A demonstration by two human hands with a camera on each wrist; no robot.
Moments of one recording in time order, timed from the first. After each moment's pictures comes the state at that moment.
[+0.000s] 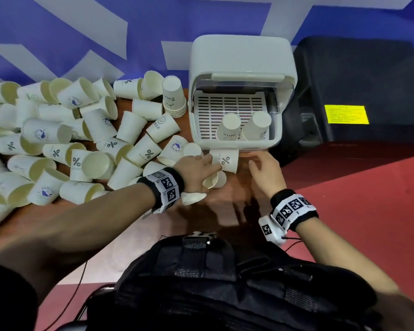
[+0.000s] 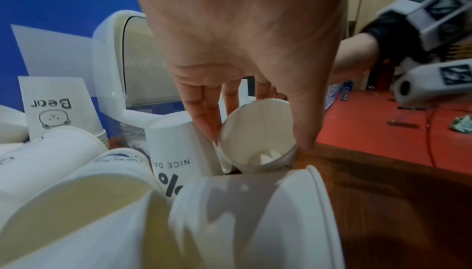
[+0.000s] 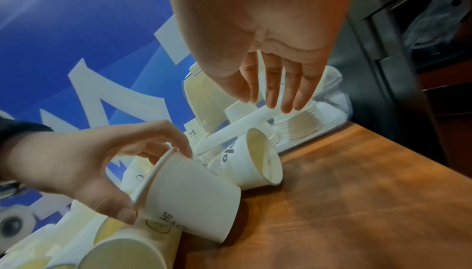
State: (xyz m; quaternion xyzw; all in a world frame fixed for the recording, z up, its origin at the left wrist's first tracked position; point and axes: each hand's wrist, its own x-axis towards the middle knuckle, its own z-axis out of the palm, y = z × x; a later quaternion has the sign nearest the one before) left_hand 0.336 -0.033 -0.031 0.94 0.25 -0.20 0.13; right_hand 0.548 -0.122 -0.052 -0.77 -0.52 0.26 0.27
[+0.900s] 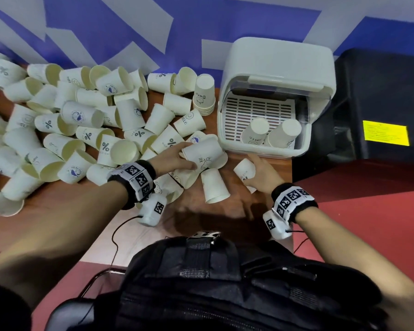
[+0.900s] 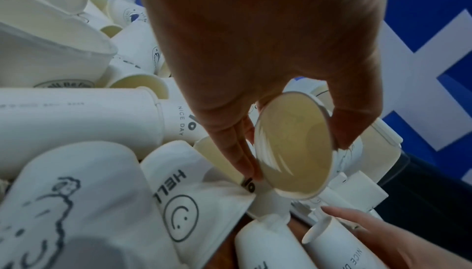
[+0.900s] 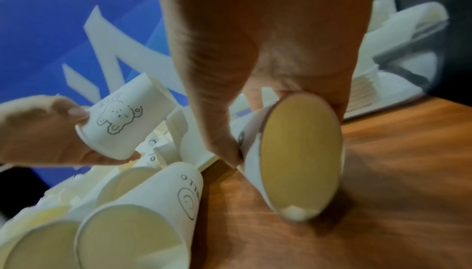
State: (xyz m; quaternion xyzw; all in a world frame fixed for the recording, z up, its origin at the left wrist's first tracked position) left_hand 0.238 -0.007 -0.032 0.57 0.53 0.07 0.63; right_hand 0.518 -0.080 -0.075 -0.72 -0.58 0.38 0.02
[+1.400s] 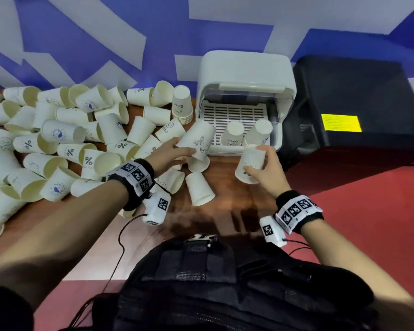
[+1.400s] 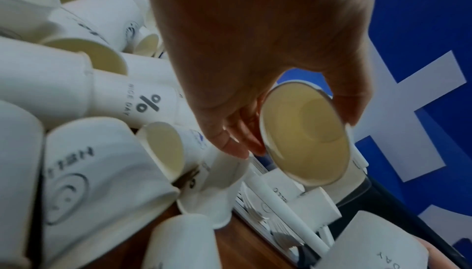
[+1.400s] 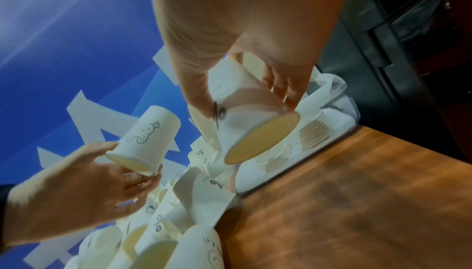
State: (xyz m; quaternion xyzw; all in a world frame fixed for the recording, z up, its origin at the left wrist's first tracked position) left_hand 0.277 -0.010 -0.001 0.46 0.48 0.17 0.72; right_hand 0.540 -0.127 -0.025 -0.73 -0.45 0.35 0.37
